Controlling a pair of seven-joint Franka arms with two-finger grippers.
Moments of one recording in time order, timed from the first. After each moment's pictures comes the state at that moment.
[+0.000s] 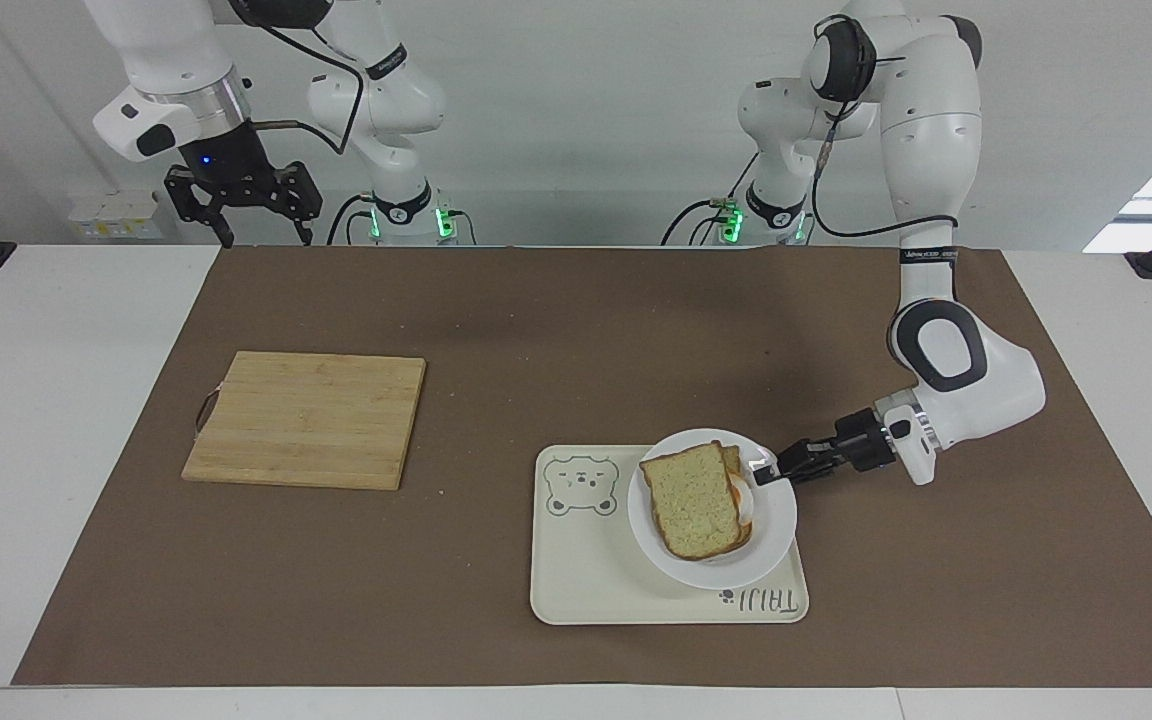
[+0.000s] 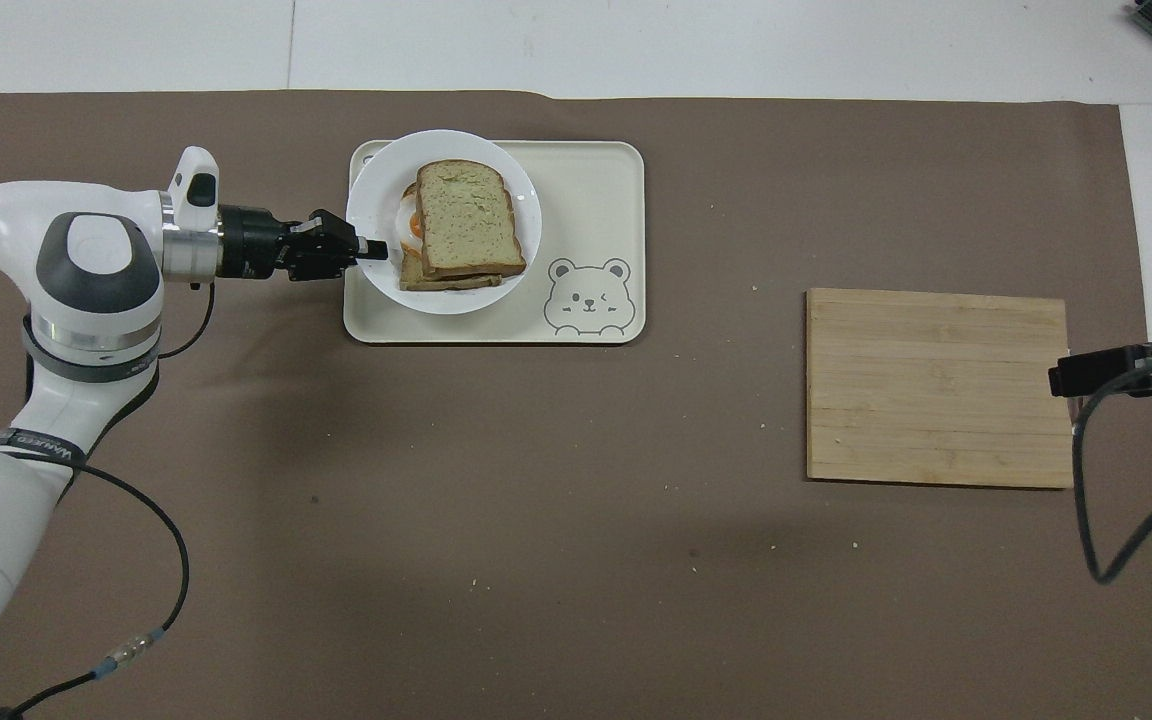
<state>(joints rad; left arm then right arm) -0.12 0.56 0.05 -1.65 -1.15 2.03 0.39 -0.02 -0.14 0.00 -1.70 -0.01 1.58 -0.06</state>
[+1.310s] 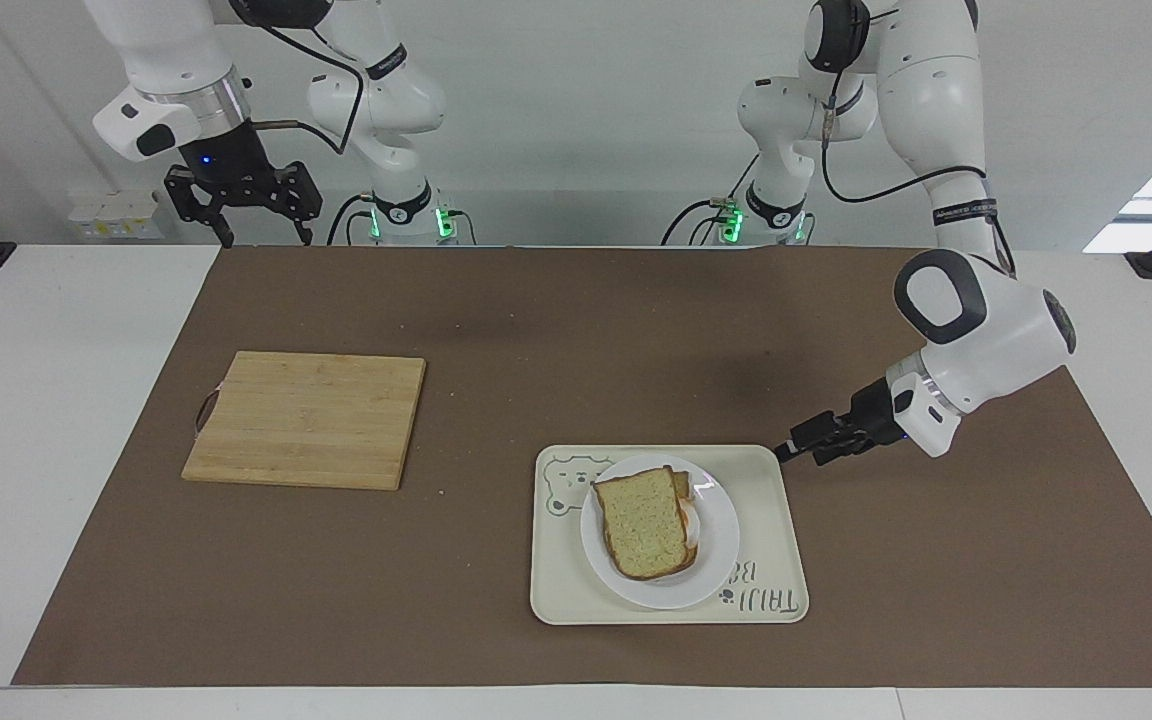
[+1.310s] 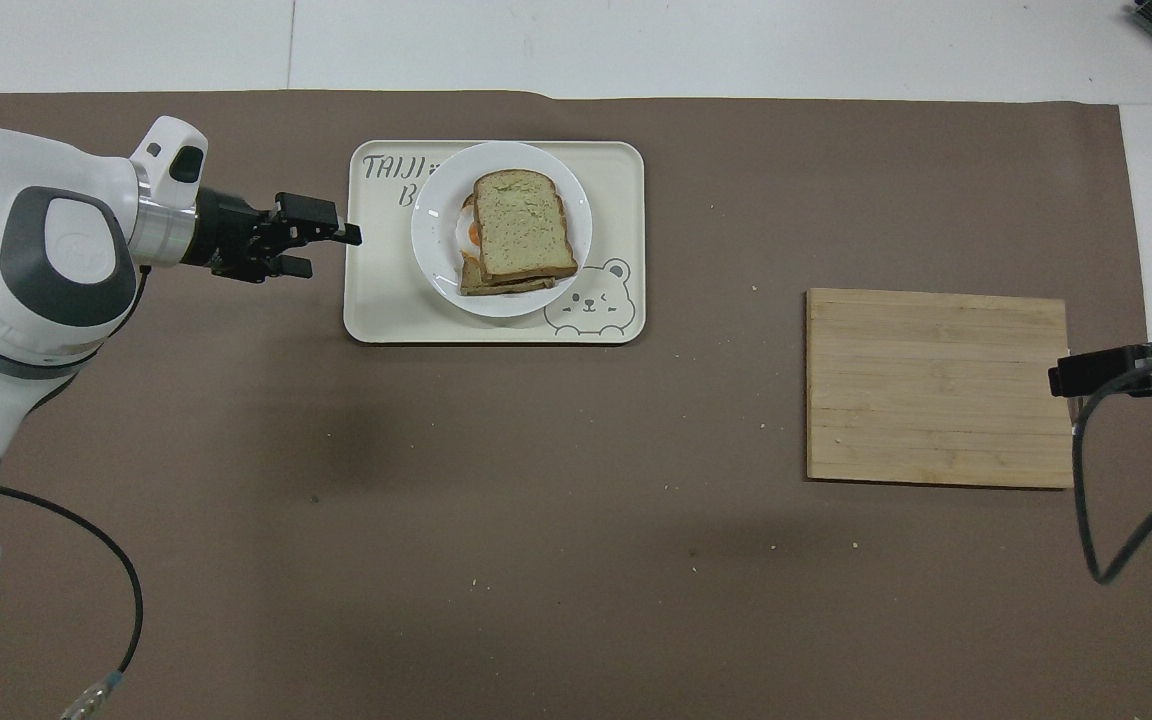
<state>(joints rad) -0.17 0.39 0.09 -1.65 -0.55 2.01 0.04 -0.02 -0.14 0.00 -1.70 -0.01 1.58 -0.06</state>
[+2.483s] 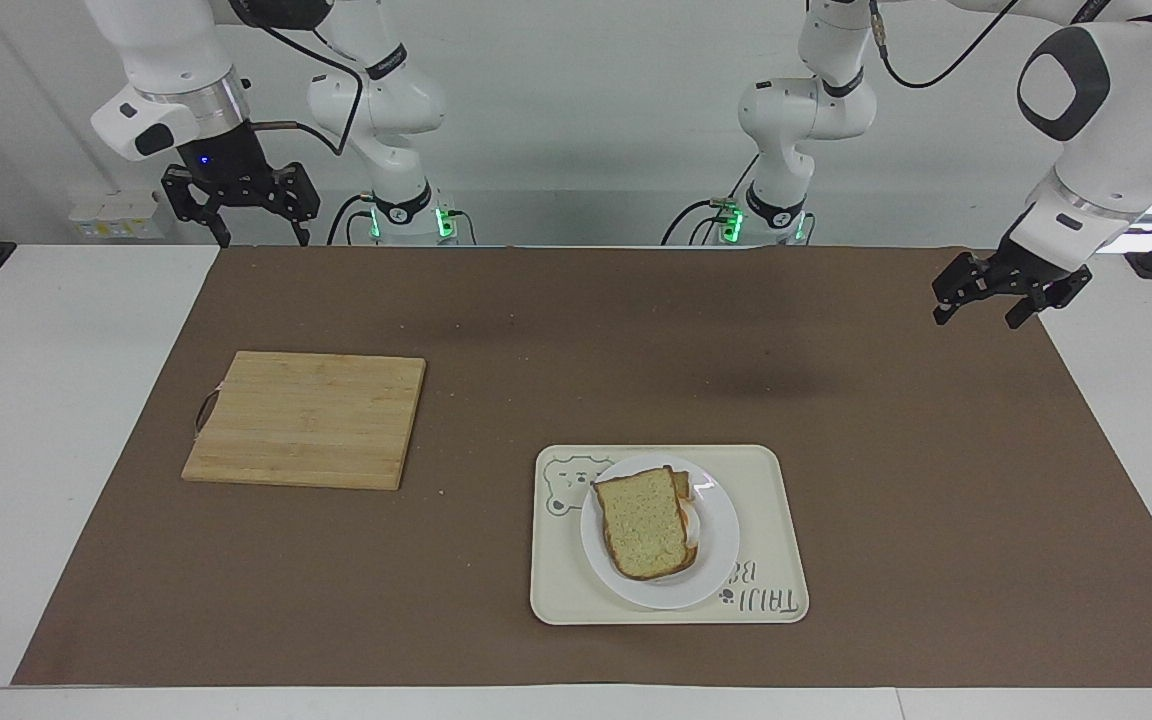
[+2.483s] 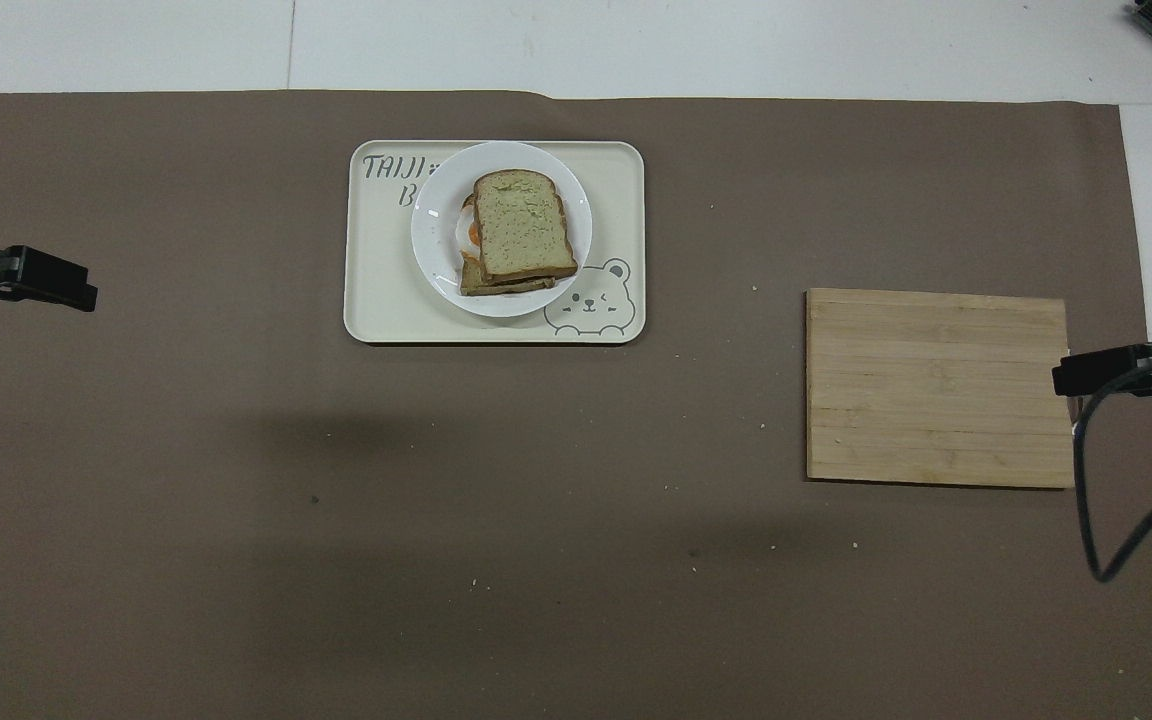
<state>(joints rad) -0.07 0.07 0.10 -1.56 -0.05 1.63 0.12 -0.02 -0.14 0.00 -1.70 -0.03 1.58 -0.06</state>
